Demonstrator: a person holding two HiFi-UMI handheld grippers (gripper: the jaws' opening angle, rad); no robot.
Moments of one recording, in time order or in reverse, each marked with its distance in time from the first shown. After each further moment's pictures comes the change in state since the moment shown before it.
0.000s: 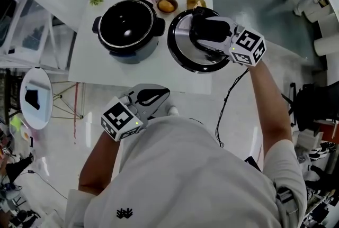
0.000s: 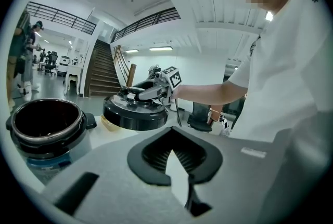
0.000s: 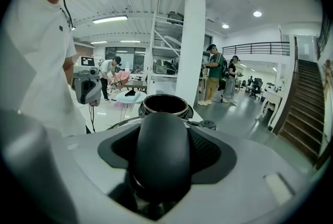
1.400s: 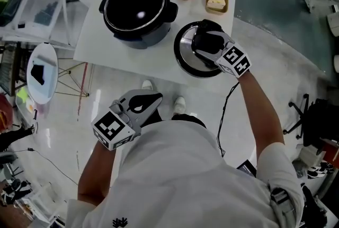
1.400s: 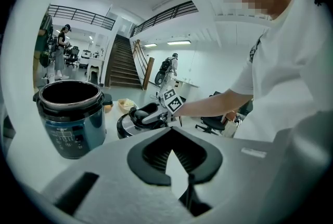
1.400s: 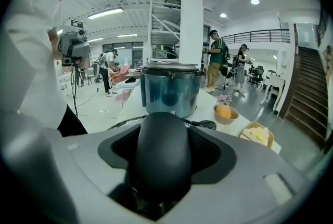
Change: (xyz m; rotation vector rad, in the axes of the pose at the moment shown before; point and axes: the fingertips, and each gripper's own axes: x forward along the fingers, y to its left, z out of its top) left arm -0.013 -0.007 -0.044 -0.117 0.059 0.194; right arm 0.086 0.030 -0.146 0.057 0.075 0.017
